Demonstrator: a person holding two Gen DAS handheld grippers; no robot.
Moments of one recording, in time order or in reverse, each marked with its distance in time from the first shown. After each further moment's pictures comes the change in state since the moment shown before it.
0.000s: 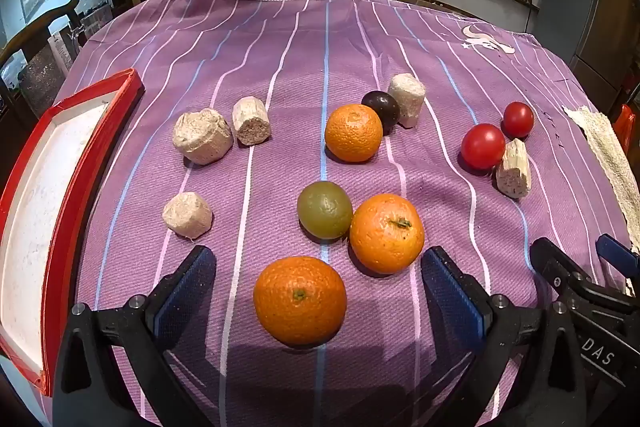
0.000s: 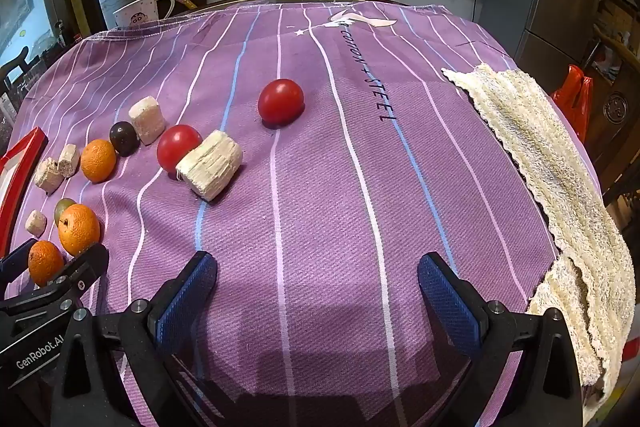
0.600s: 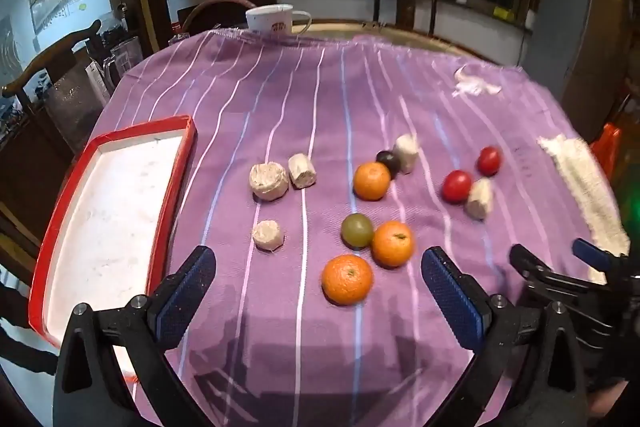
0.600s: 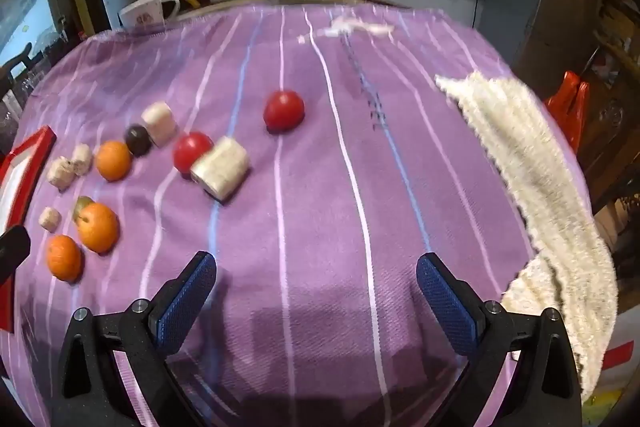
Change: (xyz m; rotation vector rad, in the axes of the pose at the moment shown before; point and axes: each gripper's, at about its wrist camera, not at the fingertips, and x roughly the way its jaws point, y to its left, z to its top) left arm -0.089 0.030 0.004 -0.007 -0.097 -0.015; right arm -0.027 0.002 0.003 -0.013 -0.011 -0.005
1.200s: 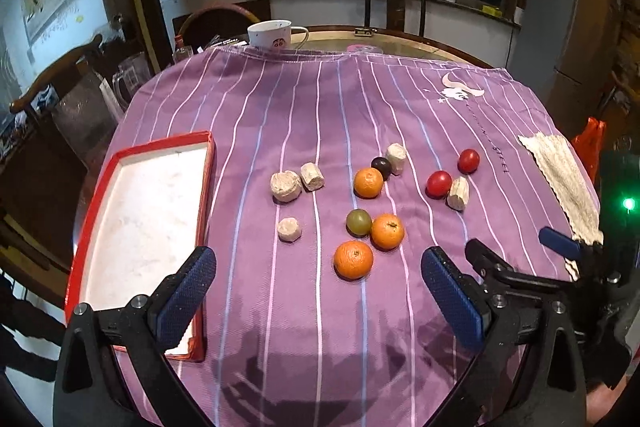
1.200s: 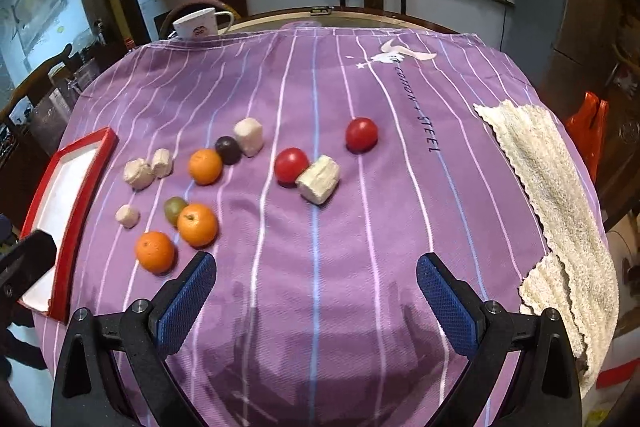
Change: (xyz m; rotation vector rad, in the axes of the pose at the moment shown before) left arm -0.056 0.003 0.004 0.062 0.004 0.017; right arm -0.048 0.043 0.001 -0.031 -0.014 0.119
